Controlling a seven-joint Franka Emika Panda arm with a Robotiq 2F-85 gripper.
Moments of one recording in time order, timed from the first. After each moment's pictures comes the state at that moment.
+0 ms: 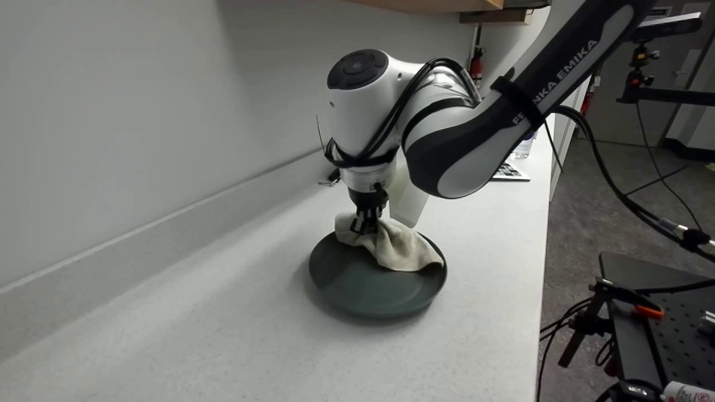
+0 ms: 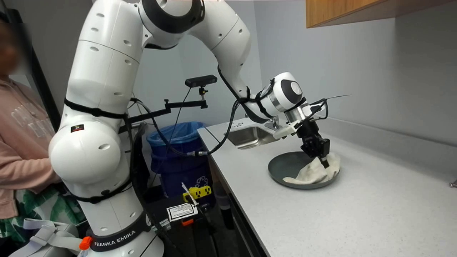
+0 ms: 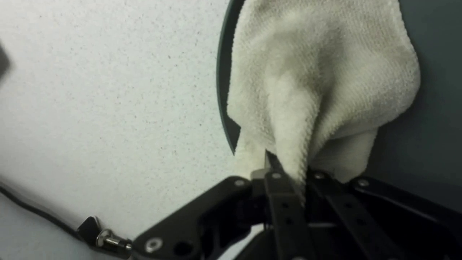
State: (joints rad) arm 0.33 0.51 -0.16 -1.94 -0.65 2.43 0.63
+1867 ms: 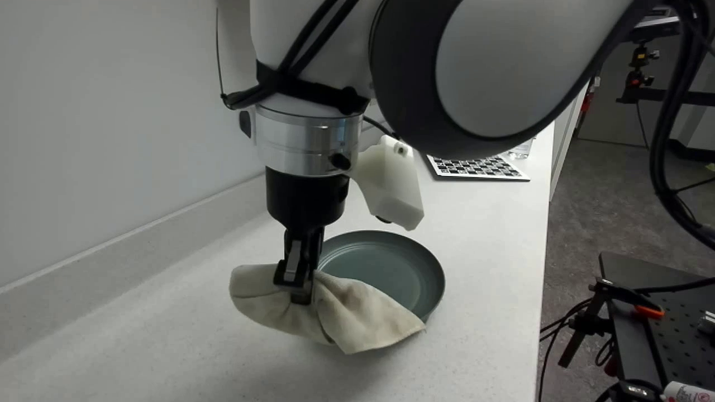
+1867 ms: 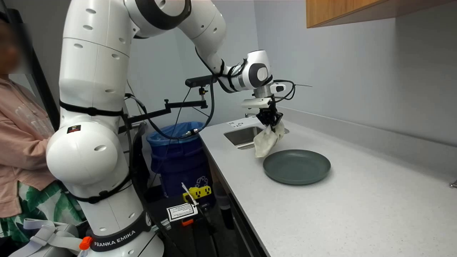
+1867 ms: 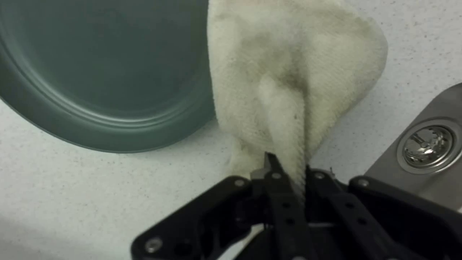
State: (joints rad) arm 0.28 0.40 0.20 -1.90 -0.19 2.43 0.12
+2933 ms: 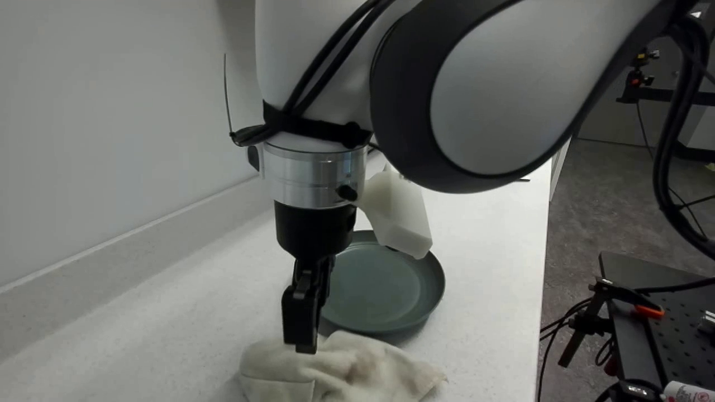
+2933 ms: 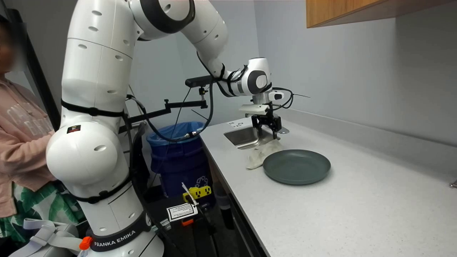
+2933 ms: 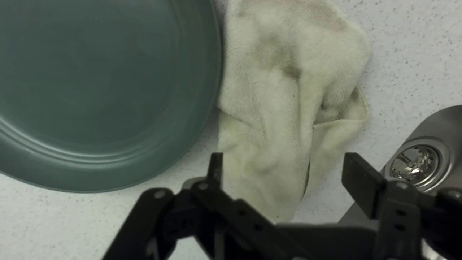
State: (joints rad) arm 0.28 0.43 0.21 -1.92 -0.13 2.43 0.10
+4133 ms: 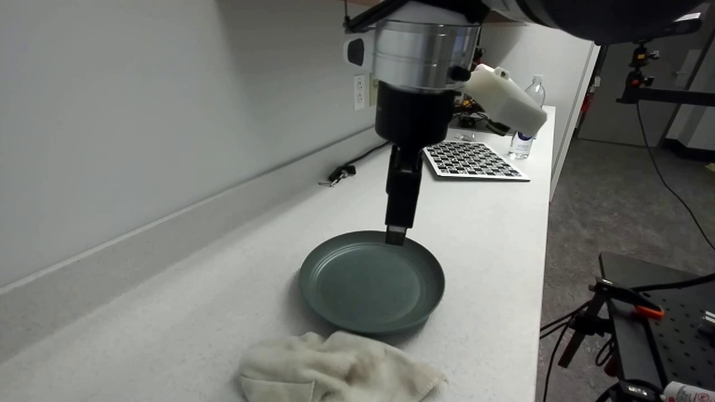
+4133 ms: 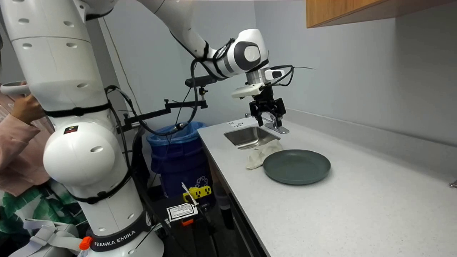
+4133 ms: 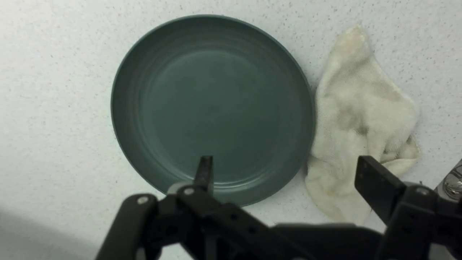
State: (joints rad) arm 0.24 0.05 0.13 -2.20 -0.17 2.33 0.10
